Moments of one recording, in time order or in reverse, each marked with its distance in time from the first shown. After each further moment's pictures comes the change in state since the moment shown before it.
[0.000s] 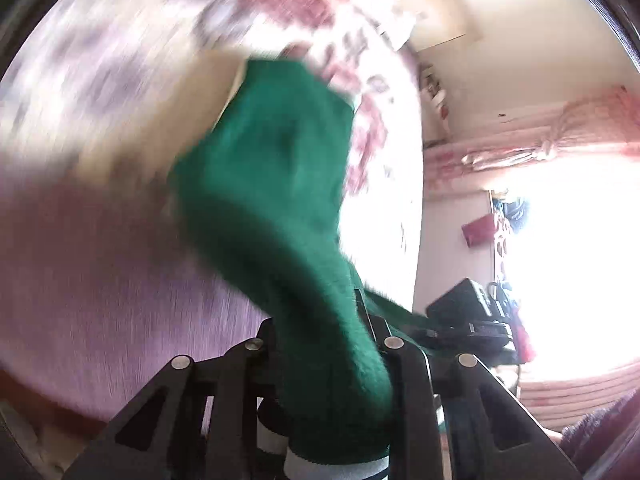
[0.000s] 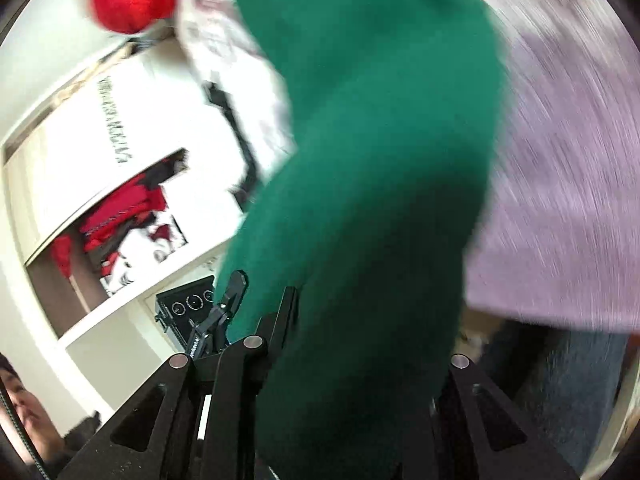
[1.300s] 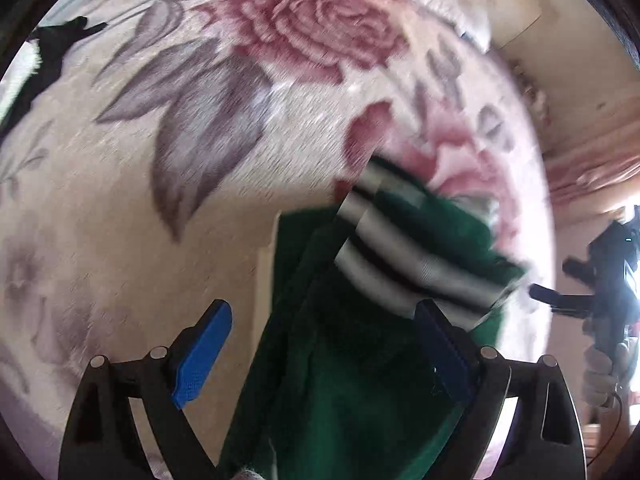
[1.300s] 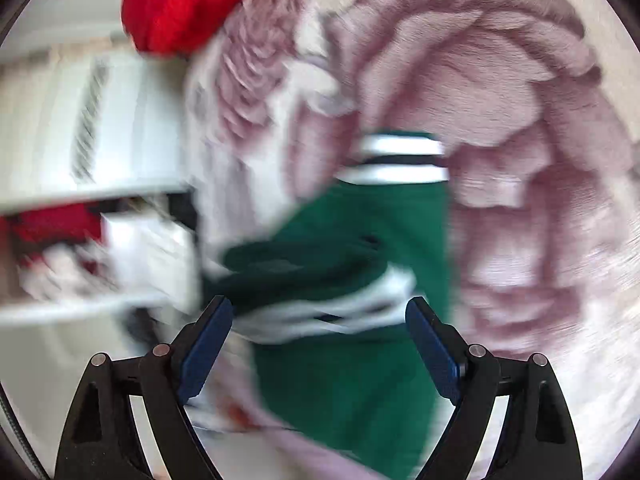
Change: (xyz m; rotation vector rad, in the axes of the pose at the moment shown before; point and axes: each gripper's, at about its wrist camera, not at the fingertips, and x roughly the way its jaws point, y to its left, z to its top) left arm 0.188 0.039 0.209 0.079 -0.002 0.492; right arm -0.151 0.081 0.397 -0.390 -0.144 -0.432
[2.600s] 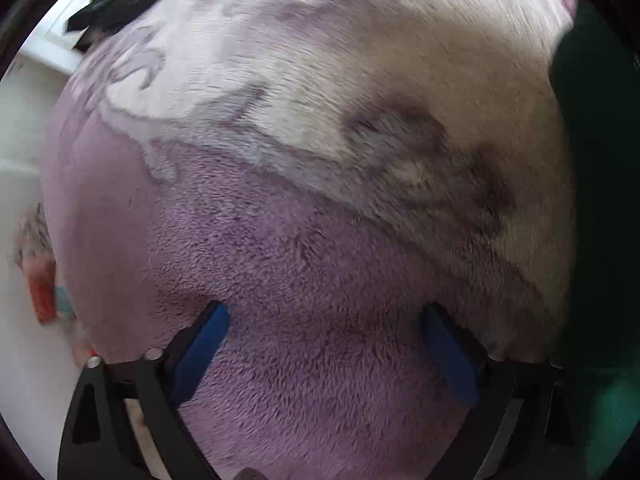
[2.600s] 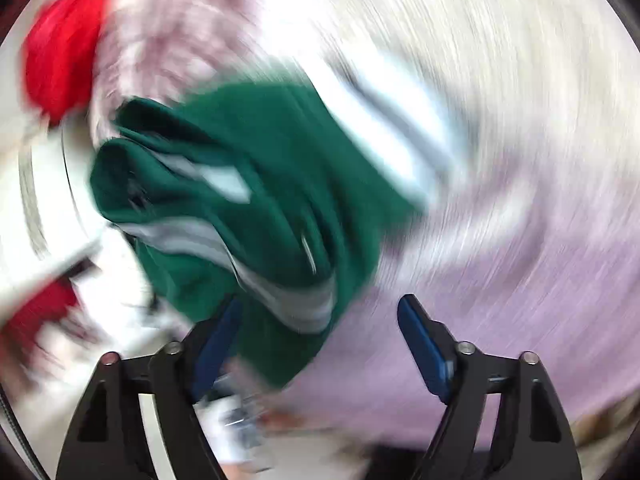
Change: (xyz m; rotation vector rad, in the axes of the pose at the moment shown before) left arm 0.032 0.139 -0.261 -0.234 0.100 0.538; right arm -0.058 -0.107 -0.258 0.374 -0.052 -0.119
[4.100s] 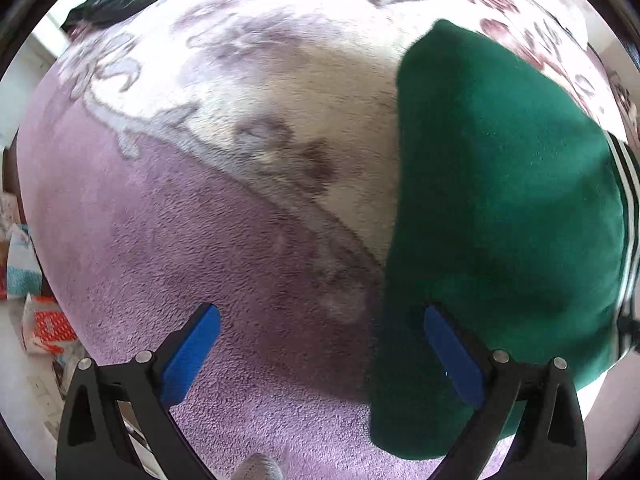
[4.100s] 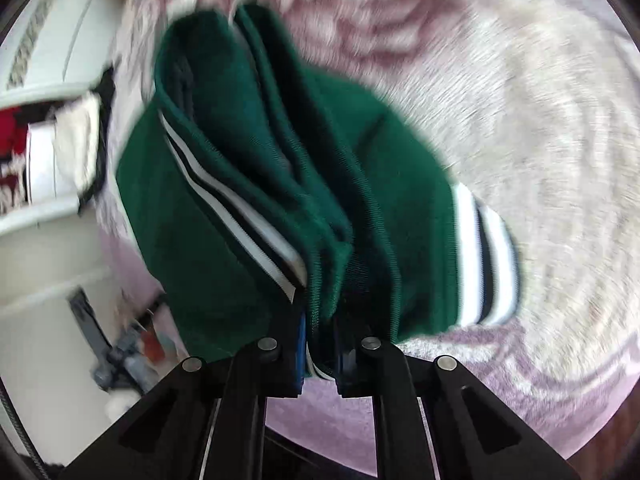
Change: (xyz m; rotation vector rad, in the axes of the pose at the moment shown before) left arm -0.082 -0.046 -0.041 -0.022 -0.045 -0.238; right arm 0.034 0.070 0.023 -0.391 0.153 -0.170
